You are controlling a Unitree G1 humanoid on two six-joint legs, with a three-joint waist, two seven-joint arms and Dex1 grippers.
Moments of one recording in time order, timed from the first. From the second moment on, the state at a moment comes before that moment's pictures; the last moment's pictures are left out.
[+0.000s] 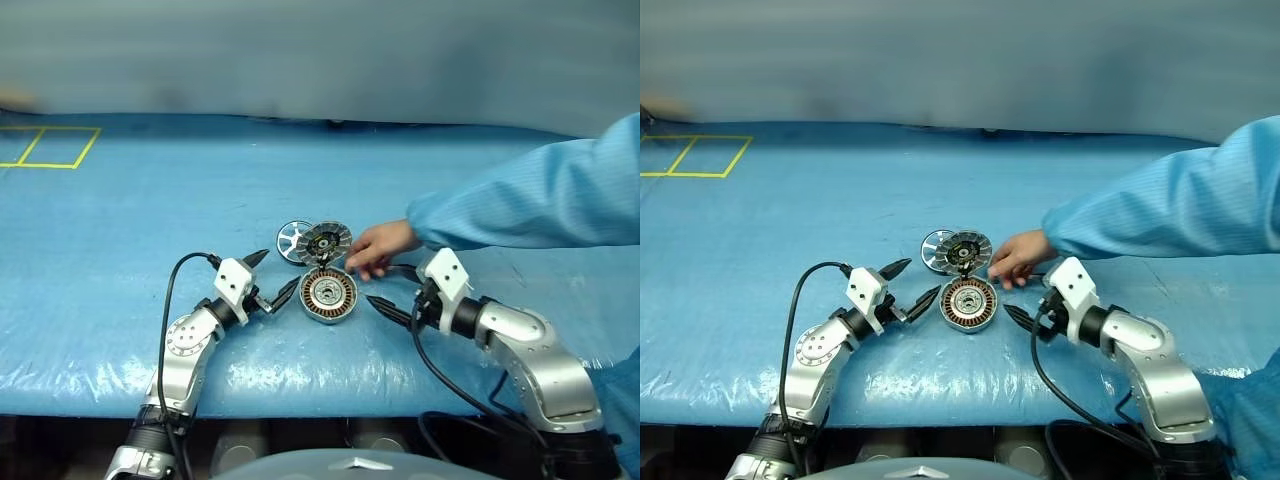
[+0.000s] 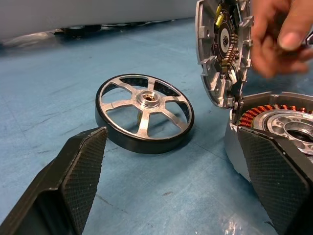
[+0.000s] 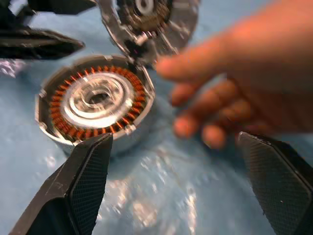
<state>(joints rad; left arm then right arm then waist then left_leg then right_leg) -0.04 0.26 -0.11 0.11 -0.17 -0.16 -0.63 0.07 -0.51 -0.07 -0.41 0.23 0.58 0.76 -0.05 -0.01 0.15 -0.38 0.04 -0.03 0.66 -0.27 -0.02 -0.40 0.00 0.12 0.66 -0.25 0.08</state>
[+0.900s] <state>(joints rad) -0.05 0.27 -0.11 0.11 -0.17 -0.16 -0.64 0.08 -0.47 -0.13 -0.11 0.23 0.38 0.61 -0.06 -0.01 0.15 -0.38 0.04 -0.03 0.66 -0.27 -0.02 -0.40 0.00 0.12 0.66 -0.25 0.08</state>
